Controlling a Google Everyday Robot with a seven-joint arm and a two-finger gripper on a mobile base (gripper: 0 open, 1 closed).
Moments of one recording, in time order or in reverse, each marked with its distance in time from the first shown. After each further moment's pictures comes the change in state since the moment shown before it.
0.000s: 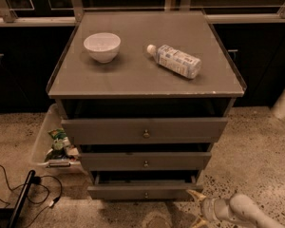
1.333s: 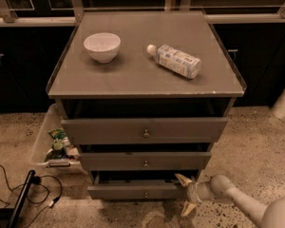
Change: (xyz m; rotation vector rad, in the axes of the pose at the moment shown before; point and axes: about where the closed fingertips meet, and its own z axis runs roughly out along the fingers) arm -0.002 -0.059 0.063 -0.052 0.030 -0.094
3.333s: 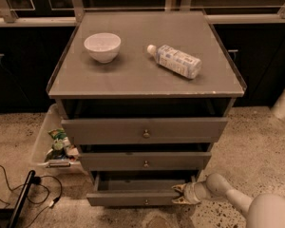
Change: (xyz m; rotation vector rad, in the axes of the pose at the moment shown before) arm 0.009 0.006 0.029 -0.070 -0.022 0.053
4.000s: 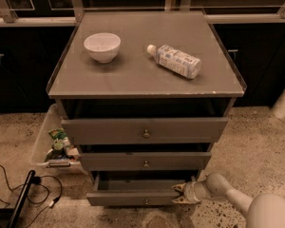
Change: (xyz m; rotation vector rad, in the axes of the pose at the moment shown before) arm -0.001 0.000 0.000 0.000 0.000 0.000
